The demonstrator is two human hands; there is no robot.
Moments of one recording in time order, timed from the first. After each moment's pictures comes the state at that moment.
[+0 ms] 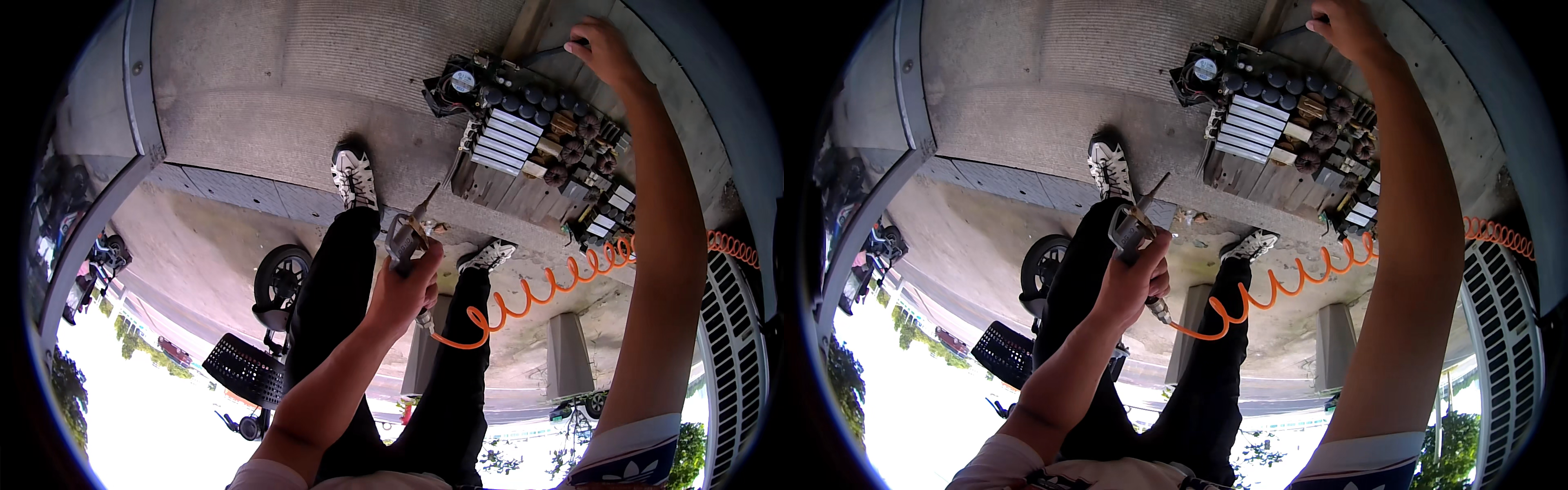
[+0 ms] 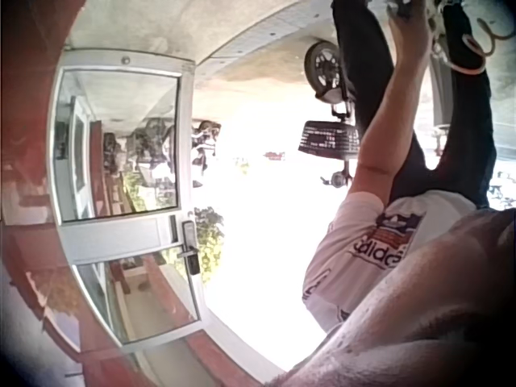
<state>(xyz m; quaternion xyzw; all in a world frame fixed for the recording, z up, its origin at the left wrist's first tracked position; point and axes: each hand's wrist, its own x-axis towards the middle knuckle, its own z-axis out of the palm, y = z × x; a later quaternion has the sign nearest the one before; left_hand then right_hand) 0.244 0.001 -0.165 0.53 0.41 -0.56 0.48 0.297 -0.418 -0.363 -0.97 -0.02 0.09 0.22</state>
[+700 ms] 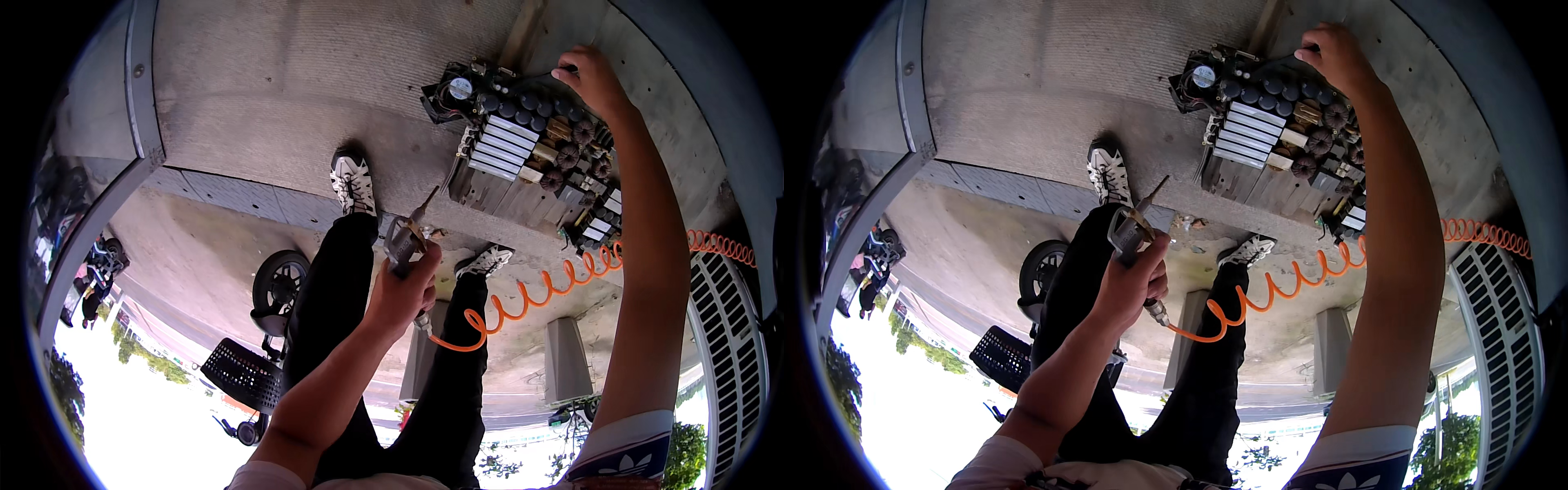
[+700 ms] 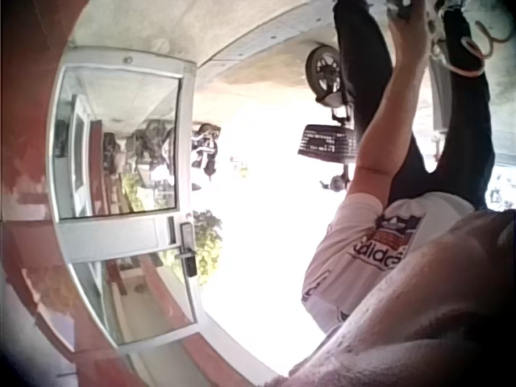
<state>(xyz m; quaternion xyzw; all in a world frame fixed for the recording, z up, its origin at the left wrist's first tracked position) 0.247 0.004 -0.164 0.53 0.41 -0.59 0.46 0.267 -0.397 -0.371 -0.97 0.03 0.10 0.24</state>
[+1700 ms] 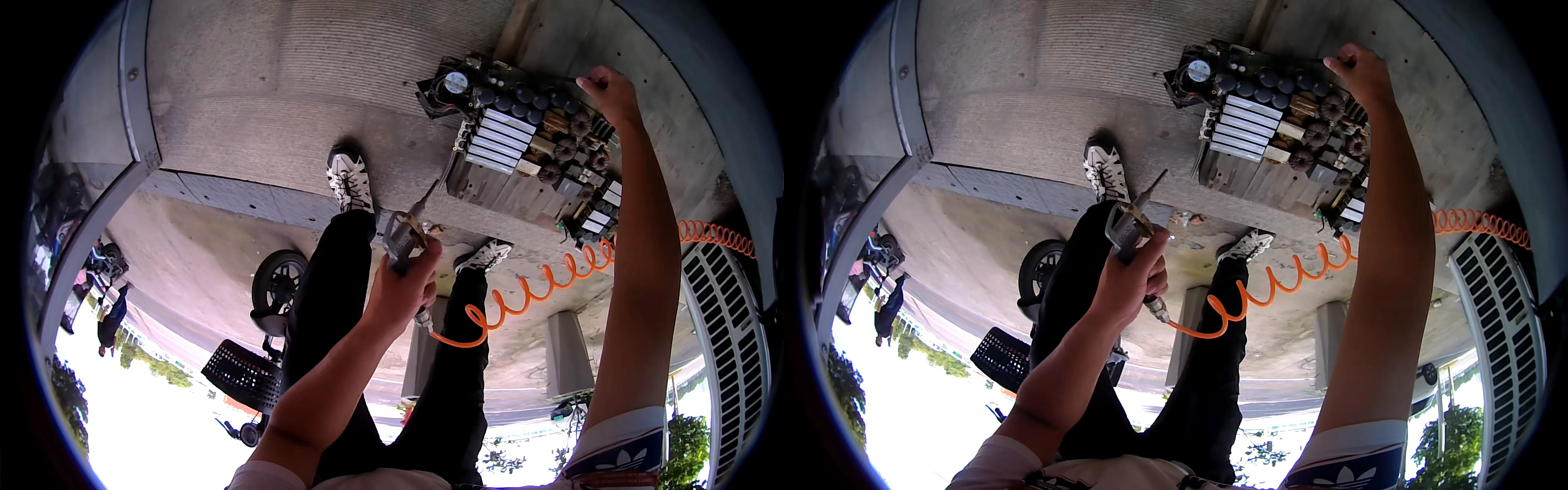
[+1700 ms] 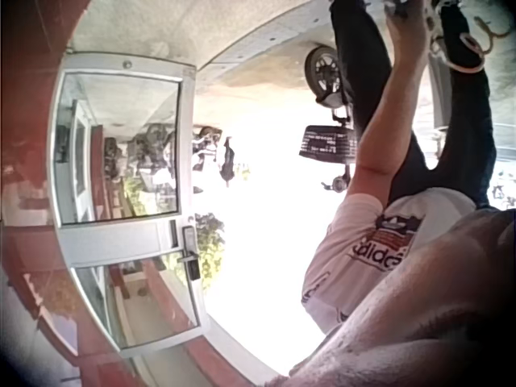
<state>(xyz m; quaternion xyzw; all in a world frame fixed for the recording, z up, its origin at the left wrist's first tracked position) 0.252 -0.002 -0.160 0.52 0.40 -0.57 0.49 0.206 -0.417 -0.380 -0.89 0.33 0.14 0.29</state>
